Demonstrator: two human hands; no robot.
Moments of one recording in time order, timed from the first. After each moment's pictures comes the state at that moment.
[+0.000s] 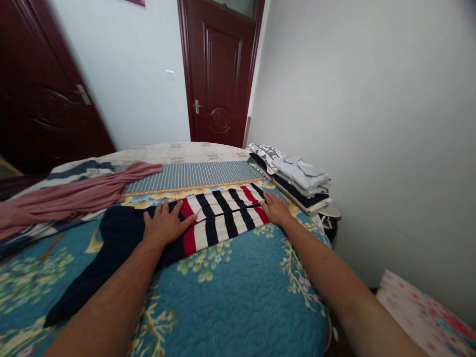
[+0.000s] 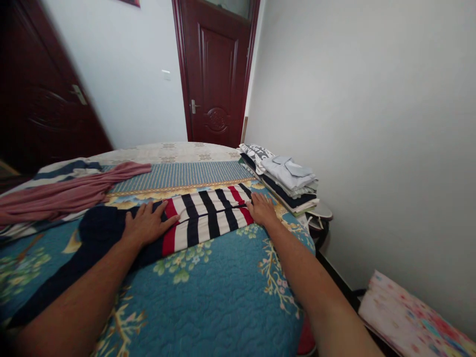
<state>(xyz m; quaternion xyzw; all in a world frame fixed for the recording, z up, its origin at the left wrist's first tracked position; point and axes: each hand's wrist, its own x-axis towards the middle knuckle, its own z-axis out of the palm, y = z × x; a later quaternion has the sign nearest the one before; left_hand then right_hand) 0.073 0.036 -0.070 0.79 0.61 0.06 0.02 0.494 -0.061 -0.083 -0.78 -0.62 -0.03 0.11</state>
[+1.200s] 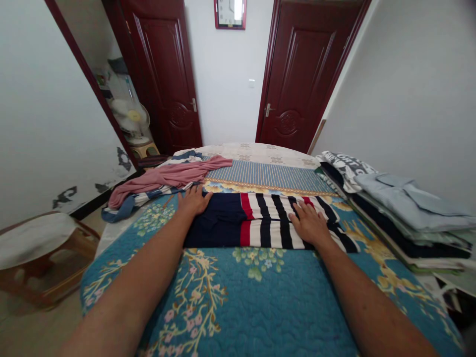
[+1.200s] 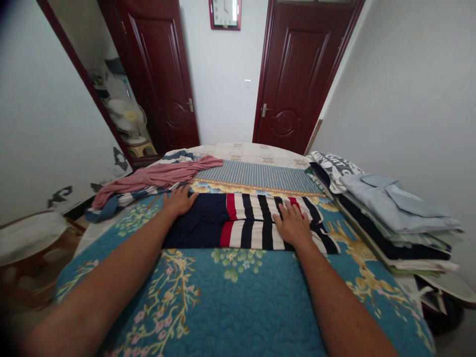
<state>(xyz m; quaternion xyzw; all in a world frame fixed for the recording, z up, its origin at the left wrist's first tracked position) -0.050 0.062 -0.069 0.66 0.75 0.09 0.02 0.398 -0.016 -0.091 -0.72 -0.69 -0.01 0.05</state>
